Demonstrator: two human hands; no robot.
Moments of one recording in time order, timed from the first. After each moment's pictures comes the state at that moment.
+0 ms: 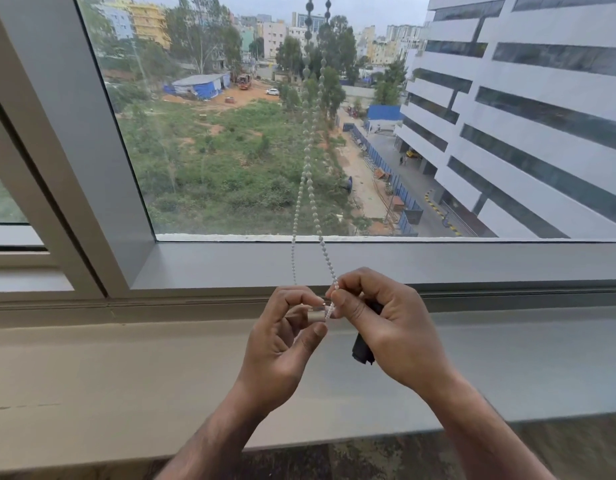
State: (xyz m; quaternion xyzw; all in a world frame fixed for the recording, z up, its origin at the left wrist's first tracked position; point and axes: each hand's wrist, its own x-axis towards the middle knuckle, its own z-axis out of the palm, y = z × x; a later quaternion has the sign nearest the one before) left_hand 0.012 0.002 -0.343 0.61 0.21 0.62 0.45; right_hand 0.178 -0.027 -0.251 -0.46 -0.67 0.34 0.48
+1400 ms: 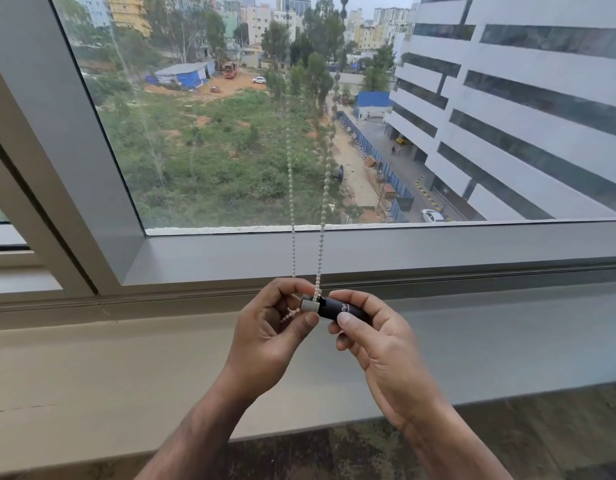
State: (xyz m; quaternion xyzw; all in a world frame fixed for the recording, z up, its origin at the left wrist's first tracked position) left_hand -0.004 -0.001 -0.333 0.62 0.26 0.58 0.46; right_hand 0.165 -0.047 -0.300 -0.44 -0.39 0.56 0.59
